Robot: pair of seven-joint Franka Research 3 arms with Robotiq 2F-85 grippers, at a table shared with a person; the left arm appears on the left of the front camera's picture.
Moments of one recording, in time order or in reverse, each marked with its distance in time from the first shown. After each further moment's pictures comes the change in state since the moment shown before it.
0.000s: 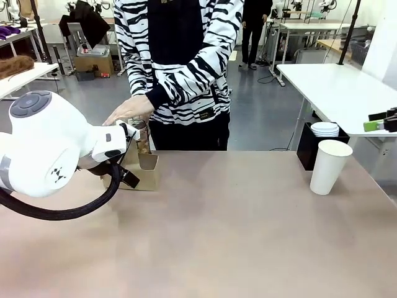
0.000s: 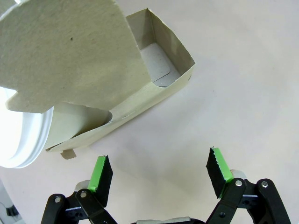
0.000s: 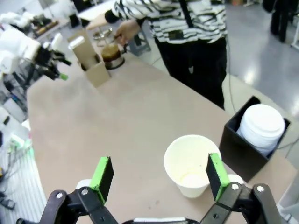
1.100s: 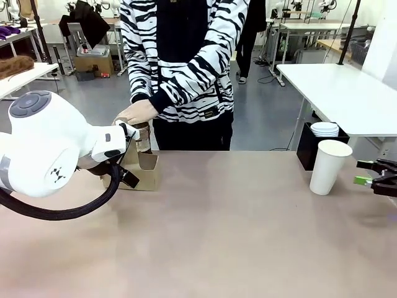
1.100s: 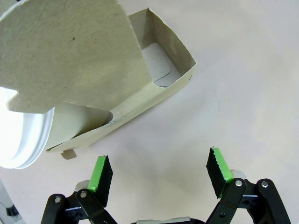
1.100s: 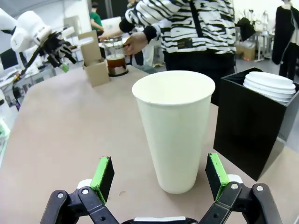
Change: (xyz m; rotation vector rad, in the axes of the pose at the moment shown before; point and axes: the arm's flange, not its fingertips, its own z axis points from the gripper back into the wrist) left arm 0.000 0.000 0.000 0.000 0.000 0.000; right arm -0.186 -0.066 -0.059 0.086 -0.322 0.138
